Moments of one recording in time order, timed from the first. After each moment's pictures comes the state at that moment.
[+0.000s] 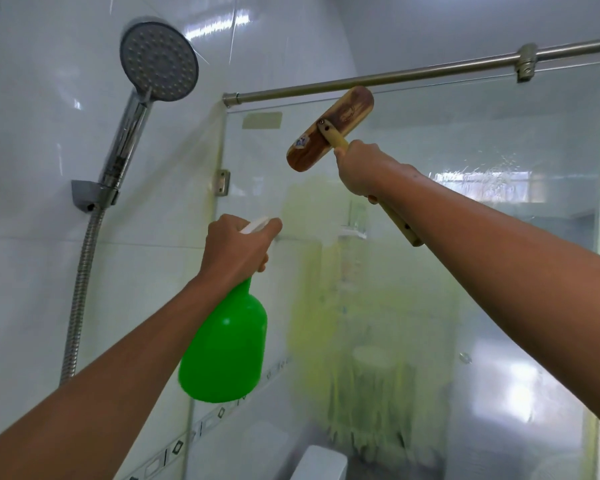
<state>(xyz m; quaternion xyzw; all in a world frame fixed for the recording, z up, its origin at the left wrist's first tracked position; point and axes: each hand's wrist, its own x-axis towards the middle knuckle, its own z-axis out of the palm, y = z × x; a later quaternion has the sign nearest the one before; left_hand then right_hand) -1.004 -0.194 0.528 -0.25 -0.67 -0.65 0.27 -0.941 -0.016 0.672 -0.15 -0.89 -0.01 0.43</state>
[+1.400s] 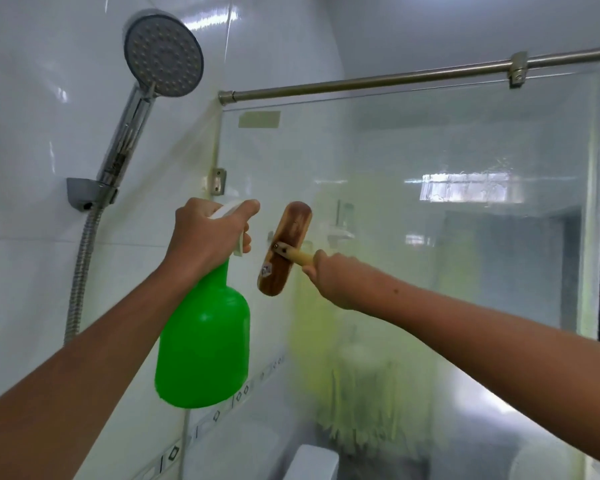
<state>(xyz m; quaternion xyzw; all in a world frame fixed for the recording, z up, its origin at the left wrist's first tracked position) -1.004 -0.240 0.539 -0.27 -0.64 -0.67 0.26 -0.954 -0.023 0.522 -0.09 -0.94 -0.16 0.30</state>
